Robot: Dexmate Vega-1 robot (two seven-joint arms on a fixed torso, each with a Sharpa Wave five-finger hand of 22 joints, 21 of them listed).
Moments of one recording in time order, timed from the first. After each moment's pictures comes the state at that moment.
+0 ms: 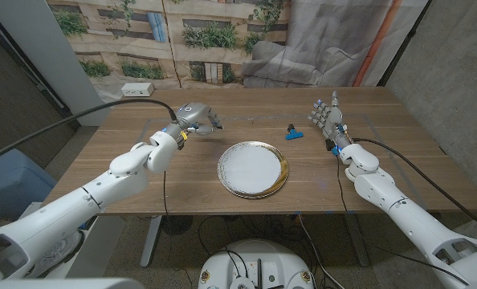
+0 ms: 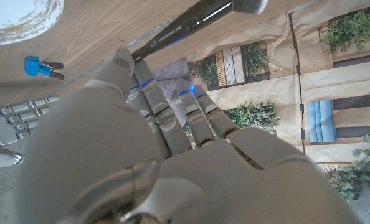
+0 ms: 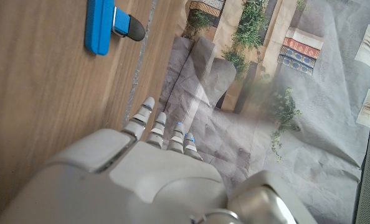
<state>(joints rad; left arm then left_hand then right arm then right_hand) 0.86 0.88 0.56 -1.88 0.63 0.18 0.21 1.08 0.03 0.43 -0.18 0.17 1.15 -0.10 0.21 0.19 1.21 -0.21 0.23 0.18 0.62 -0.06 0.20 0.17 0.42 -0.05 0.21 0.17 -0.84 -0.51 -0.37 -1.30 0.65 0.29 0.03 -0.02 0.06 -0.10 0.18 0.30 -0.07 -0.02 0.22 0.26 0.00 0.01 0.22 0.35 -0.01 0.05 0.25 0.45 0.12 0.14 0.33 0.20</state>
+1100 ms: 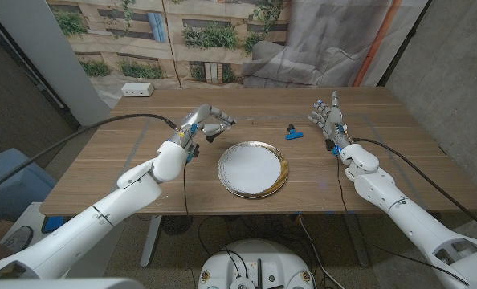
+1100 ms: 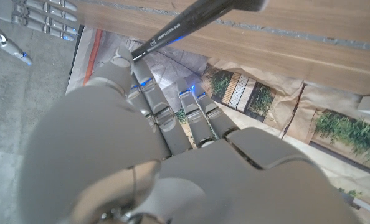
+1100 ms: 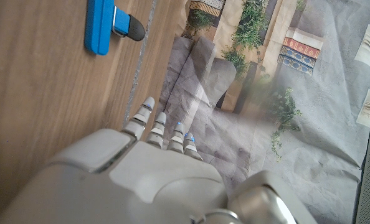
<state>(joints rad) 1.00 0.74 0.46 -1.94 0.22 0.13 0.30 1.09 0.03 0.41 -0.18 0.17 1.16 -0.10 0.21 0.19 1.23 -0.22 0.23 0.18 0.63 -0.06 0.20 0.17 0.43 -0.04 0.21 0.17 -0.84 -0.51 -0.37 -1.30 0.65 0.29 0.03 -0.02 0.06 -0.10 0.18 0.30 -0.07 -0.02 0.22 0.26 0.00 0.01 0.22 0.35 -0.01 0.05 0.25 0.45 0.12 0.14 0.33 0.20</state>
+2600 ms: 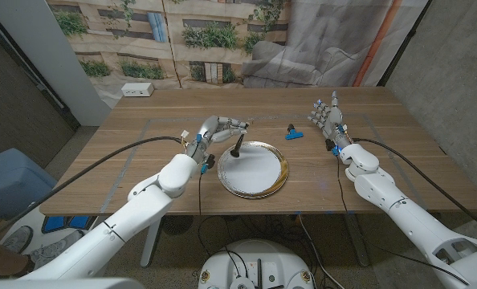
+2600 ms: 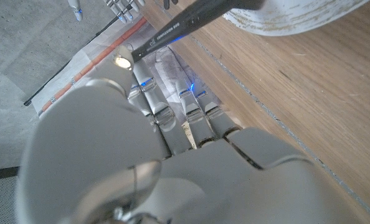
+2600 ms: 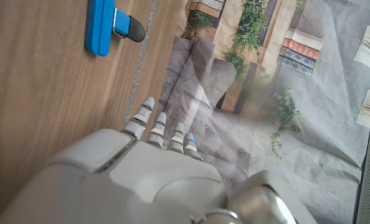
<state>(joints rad) 1.07 0.66 0.45 -1.94 -0.19 0.04 0.26 1.10 0.02 0.38 -0.17 0.17 1.16 -0.11 0.20 0.19 1.23 -0.21 0.22 0.19 0.63 -0.06 0.18 0.17 0.45 -0.05 0.22 0.18 -0.84 -0.51 -0.37 -1.30 0.65 0.29 0.04 -0.02 0.06 -0.10 0.18 0.30 -0.07 -0.02 0.22 0.26 0.00 0.01 0.22 0.35 -0.01 0.05 0.25 0.45 0.12 0.14 0.33 0.20</state>
